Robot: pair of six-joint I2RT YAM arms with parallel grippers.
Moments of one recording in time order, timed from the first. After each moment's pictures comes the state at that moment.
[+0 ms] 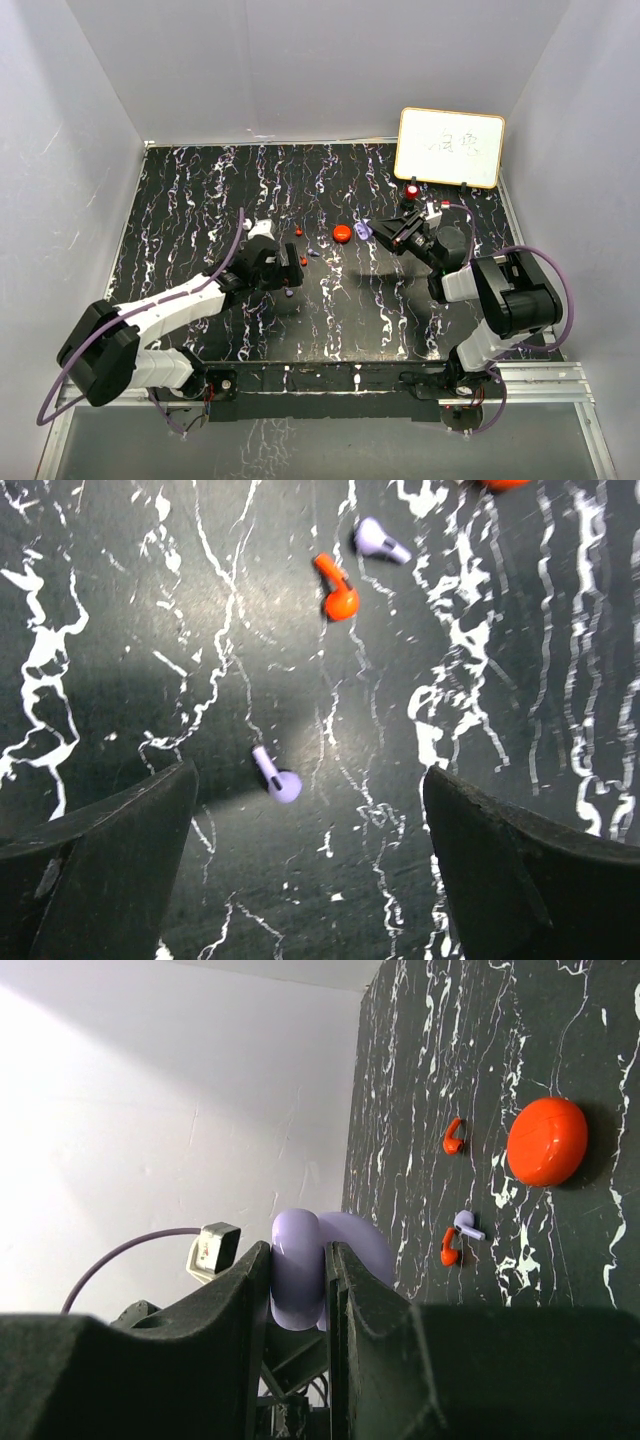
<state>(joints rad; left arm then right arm) -0.72 1.25 0.63 -0.15 -0.18 -0.70 0.15 1.61 0.38 1.24 -0.57 1.39</state>
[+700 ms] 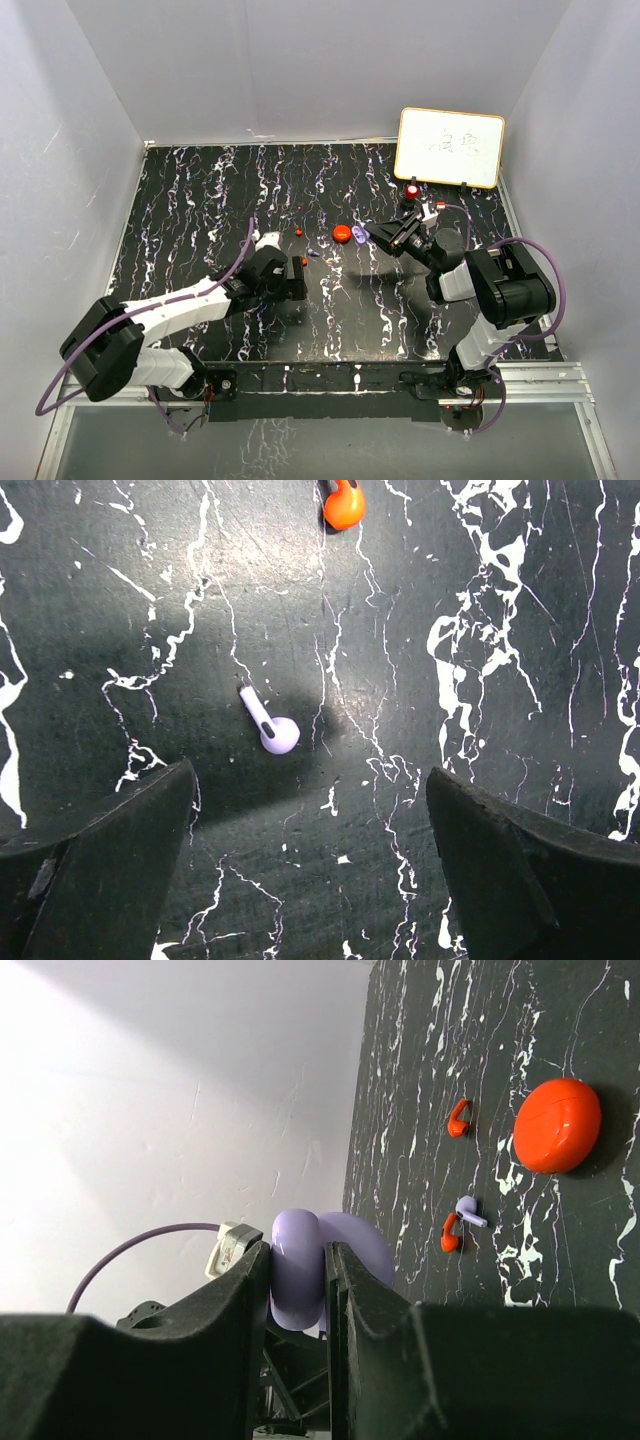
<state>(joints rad) -0.80 1.28 0.62 -0.23 -0.19 -0.73 0.16 1.68 0.38 1.33 -0.63 1.39</state>
